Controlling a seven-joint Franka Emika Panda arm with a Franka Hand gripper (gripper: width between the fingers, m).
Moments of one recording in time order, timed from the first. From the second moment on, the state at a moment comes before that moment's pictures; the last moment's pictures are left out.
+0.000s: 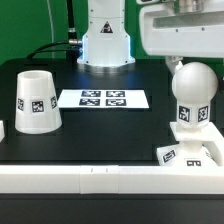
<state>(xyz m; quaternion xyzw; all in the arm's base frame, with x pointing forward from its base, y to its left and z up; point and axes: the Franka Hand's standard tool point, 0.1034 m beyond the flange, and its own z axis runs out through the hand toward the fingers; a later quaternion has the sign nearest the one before) 0.616 0.093 0.122 -0.89 0.44 -0.01 0.10</state>
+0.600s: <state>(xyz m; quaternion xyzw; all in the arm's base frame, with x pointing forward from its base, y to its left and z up) 0.620 0.088 0.120 -0.98 0.19 -0.02 0.08</state>
